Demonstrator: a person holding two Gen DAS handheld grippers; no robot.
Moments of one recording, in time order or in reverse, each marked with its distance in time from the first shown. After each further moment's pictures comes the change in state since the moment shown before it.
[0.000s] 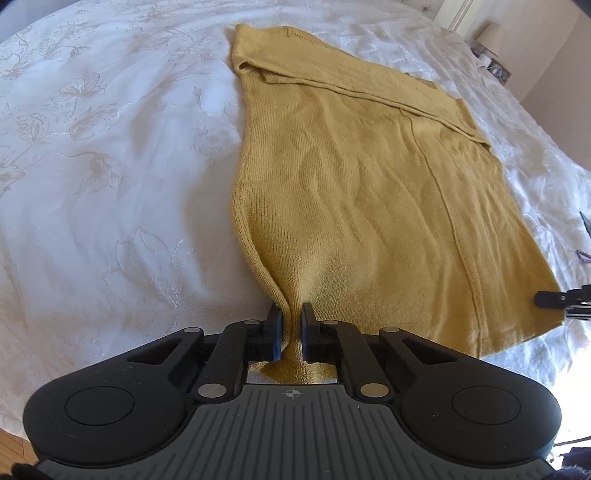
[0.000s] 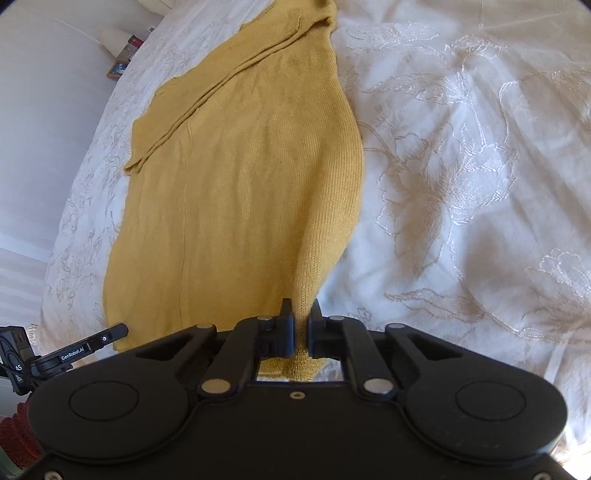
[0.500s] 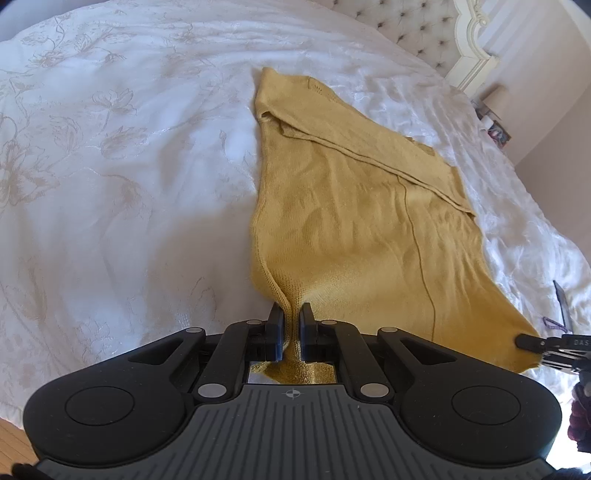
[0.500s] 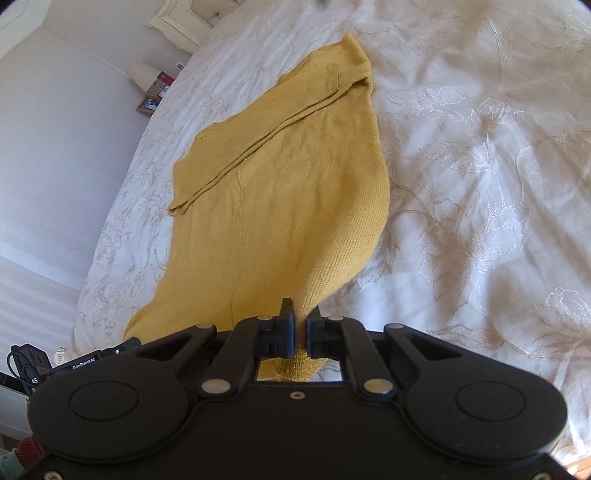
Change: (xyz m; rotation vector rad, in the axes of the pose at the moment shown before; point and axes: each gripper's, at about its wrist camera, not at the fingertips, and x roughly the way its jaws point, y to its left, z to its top) left arm -0.031 0.019 0.012 -0.149 -0.097 -0.069; right arm -0.020 0.017 0.009 -0.014 -0.091 0.030
